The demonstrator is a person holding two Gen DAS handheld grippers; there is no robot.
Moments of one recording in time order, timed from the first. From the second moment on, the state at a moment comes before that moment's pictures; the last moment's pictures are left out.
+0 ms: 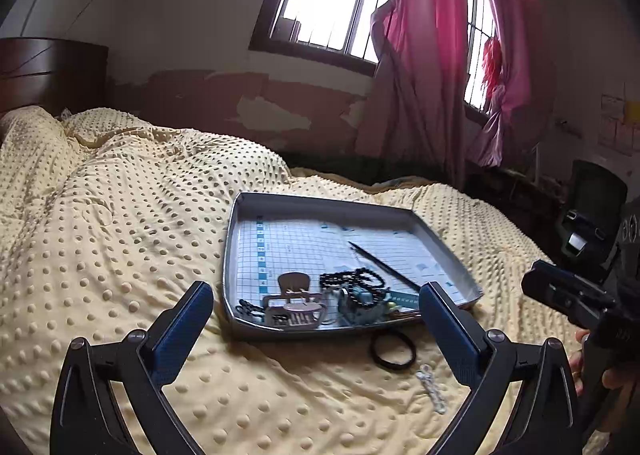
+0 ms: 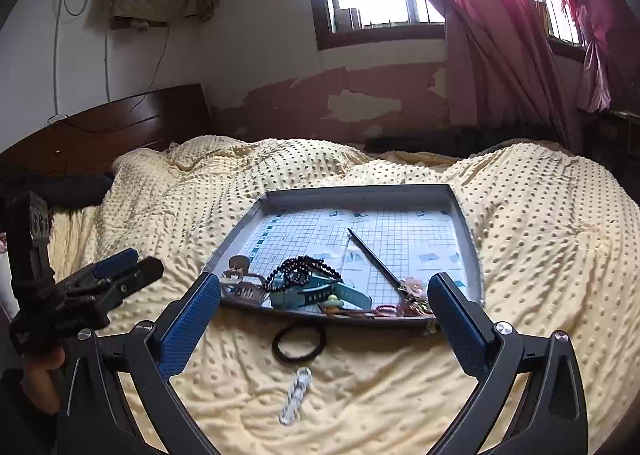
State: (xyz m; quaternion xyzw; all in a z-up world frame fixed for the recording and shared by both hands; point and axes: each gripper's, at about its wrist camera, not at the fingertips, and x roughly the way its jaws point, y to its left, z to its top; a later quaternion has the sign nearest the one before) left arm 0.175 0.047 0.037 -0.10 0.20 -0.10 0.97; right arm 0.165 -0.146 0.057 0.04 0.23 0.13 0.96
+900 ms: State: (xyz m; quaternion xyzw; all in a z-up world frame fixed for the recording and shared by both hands) left arm 0.058 0.009 -0.012 -0.06 0.28 -0.07 0.96; right arm 0.038 -0.202 -0.001 0.04 0.28 0.07 0.96
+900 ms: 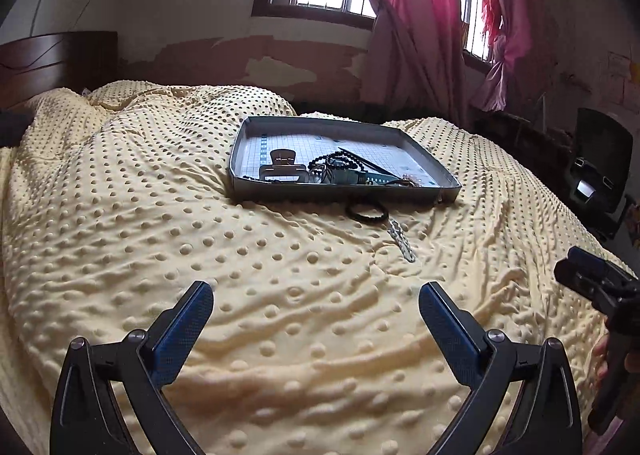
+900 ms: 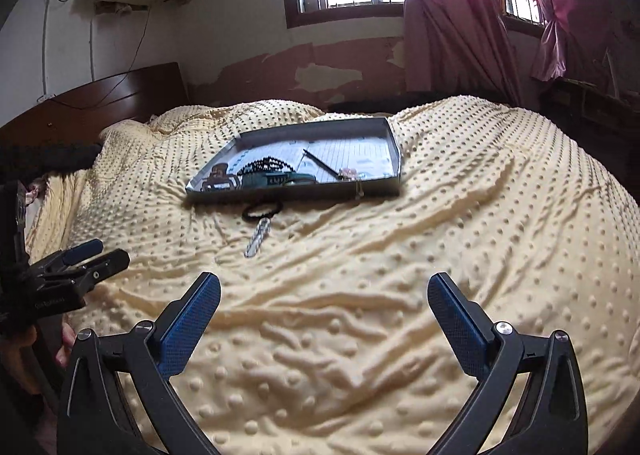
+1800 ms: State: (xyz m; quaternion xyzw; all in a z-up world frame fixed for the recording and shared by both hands) left arm 0.085 0.022 -0.021 -0.06 0.31 -0.02 0.95; right arm 0.056 -0.196 -0.029 0.07 0.31 0.07 0.94
